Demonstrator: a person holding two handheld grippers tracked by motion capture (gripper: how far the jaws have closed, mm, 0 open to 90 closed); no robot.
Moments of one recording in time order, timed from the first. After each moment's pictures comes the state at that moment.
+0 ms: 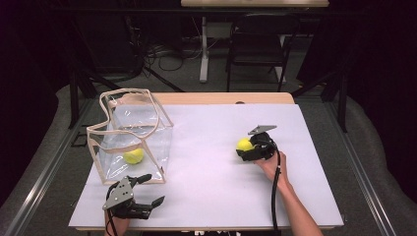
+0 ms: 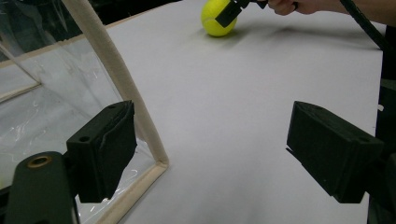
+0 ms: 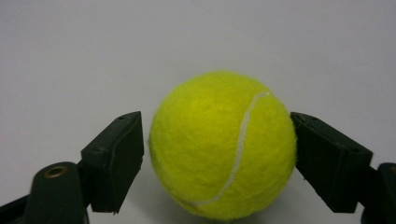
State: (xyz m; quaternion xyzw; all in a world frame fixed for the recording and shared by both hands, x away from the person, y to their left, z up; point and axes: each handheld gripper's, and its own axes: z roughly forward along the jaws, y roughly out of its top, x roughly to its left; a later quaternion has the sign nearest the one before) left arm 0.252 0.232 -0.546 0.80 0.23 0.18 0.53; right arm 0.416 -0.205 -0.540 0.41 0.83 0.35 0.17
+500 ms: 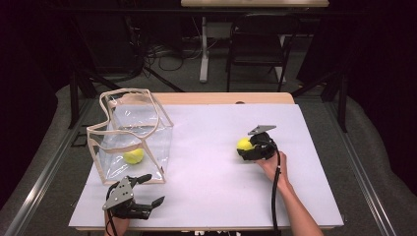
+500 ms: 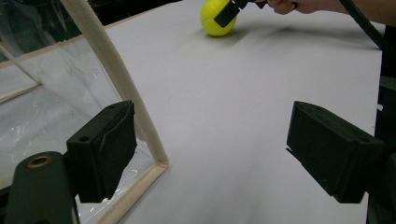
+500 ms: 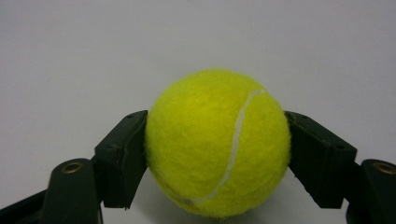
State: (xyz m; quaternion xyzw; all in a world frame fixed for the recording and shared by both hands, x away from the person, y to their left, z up) left arm 0.252 0.232 -0.546 0.80 0.23 0.18 0.53; right arm 0.415 -0.204 -0.539 0.41 0.83 0.34 0.18
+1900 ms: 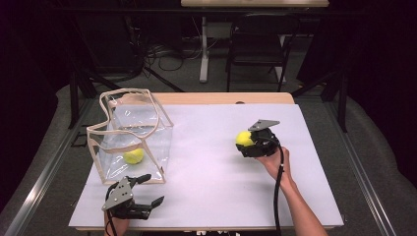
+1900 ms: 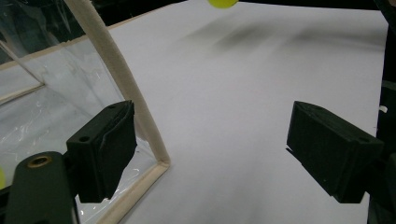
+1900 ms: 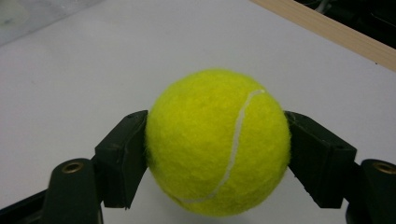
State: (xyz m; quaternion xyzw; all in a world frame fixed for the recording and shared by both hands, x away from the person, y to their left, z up) left arm 0.250 0.233 -0.546 0.80 0.23 0.18 0.53; right arm 0.398 -0.197 -0.492 0.37 0.83 0.37 0.21
